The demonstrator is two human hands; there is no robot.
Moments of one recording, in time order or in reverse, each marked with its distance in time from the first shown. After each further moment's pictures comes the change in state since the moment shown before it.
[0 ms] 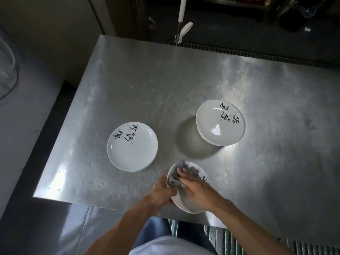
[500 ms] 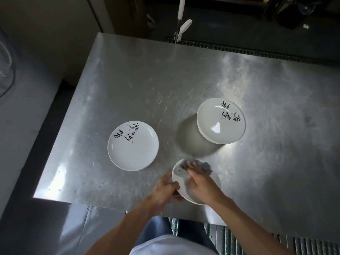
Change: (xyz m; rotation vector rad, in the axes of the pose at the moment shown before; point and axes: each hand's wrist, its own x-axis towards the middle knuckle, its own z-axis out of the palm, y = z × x) left_hand 0.007 -0.001 0.001 -0.005 0.007 -0.058; right_hand 0.004 -0.012 -0.010 -0.004 0.101 0.252
